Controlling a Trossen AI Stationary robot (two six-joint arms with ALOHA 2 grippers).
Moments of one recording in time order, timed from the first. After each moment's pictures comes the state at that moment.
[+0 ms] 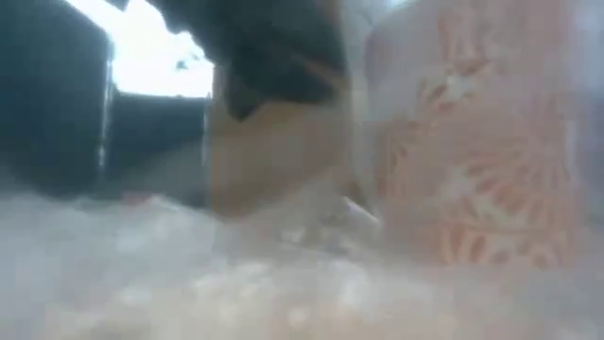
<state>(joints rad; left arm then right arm) -0.40 1.77 1.05 0.16 -0.15 -0.56 0.60 1.80 1.30 -0.55 0.31 0.62</state>
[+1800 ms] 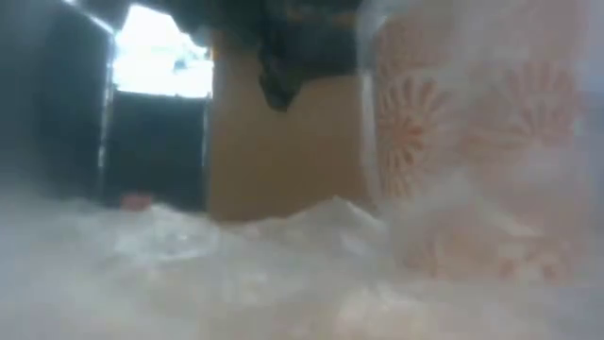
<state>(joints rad) -0.45 1.90 1.05 0.48 -0.16 -0.36 0.61 1.86 1.30 -0.42 0.26 0.47</state>
